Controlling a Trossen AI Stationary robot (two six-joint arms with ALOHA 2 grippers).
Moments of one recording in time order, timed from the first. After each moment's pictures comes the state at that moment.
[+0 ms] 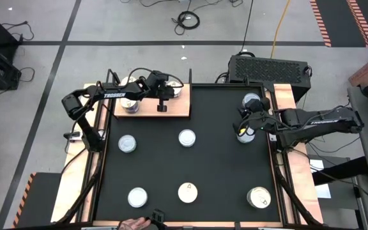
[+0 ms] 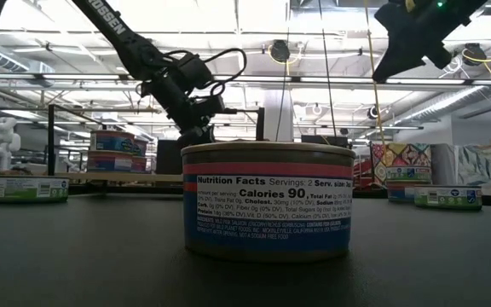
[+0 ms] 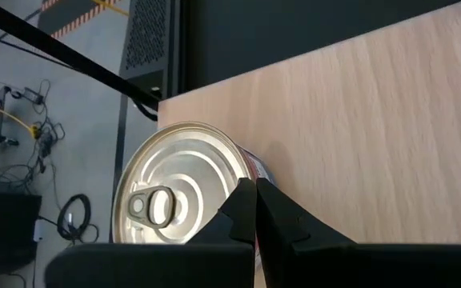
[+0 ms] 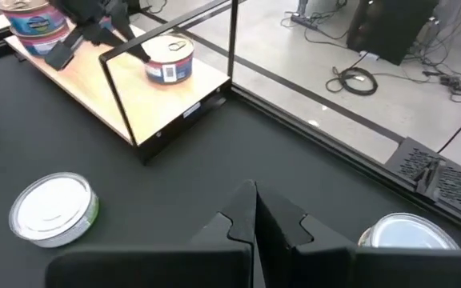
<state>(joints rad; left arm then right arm) 0.63 1.72 1.04 -0.07 0.10 0.84 0.06 0.89 0.83 -0.73 0.77 0.64</state>
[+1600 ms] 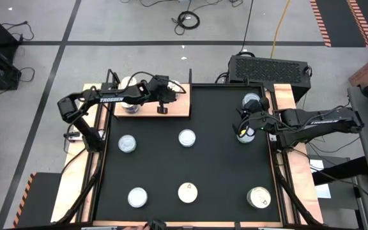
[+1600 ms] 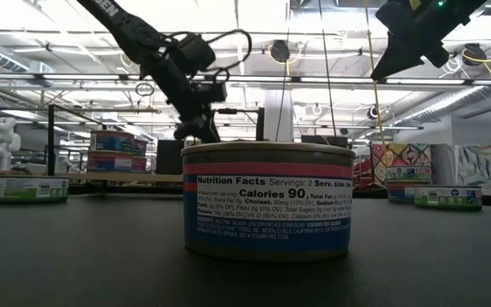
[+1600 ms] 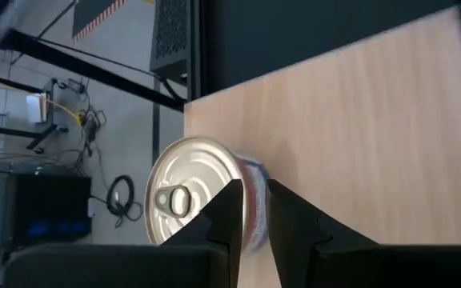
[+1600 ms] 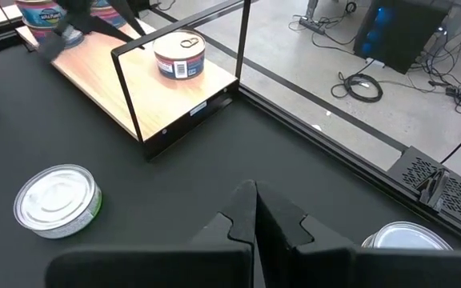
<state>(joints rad) 0.52 1.64 1.05 -0.14 -0.11 0.83 0.06 0.89 0.83 -0.72 0.76 0.59</state>
